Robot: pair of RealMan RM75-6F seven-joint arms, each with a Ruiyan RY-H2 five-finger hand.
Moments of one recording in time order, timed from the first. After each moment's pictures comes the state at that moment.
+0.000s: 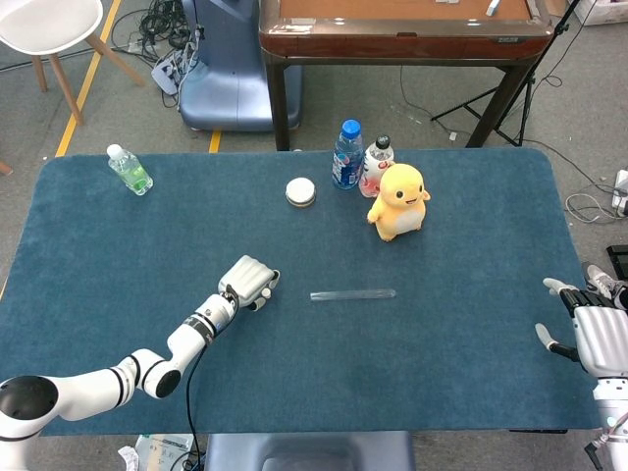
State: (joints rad) left arm -0.98 -1.68 -0.12 -1.15 1.16 0.73 0.32; right arm 0.10 -1.10 0.09 -1.59 -1.41 1.42 -0.04
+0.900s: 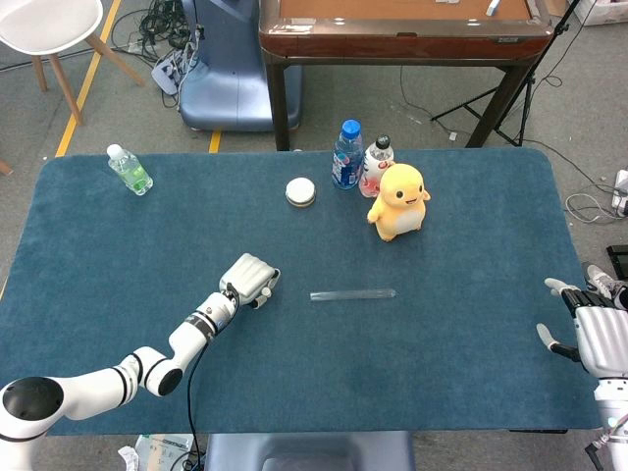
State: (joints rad) left arm -0.97 -1.71 -0.13 -1.10 1.20 0.73 0.27; right arm 0.10 -1.10 0.09 -1.59 -1.40 1.42 -0.05
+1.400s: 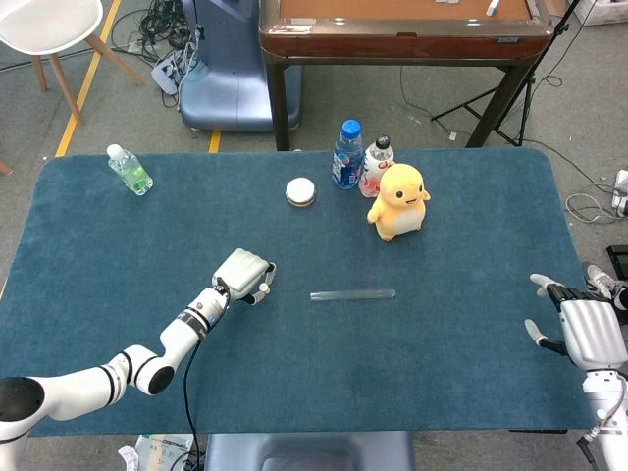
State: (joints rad) left arm -0.95 -1.62 -0.16 -1.20 1.19 0.73 0.19; right arm 0.14 -1.10 0.10 -1.61 -1.42 1.36 -0.07
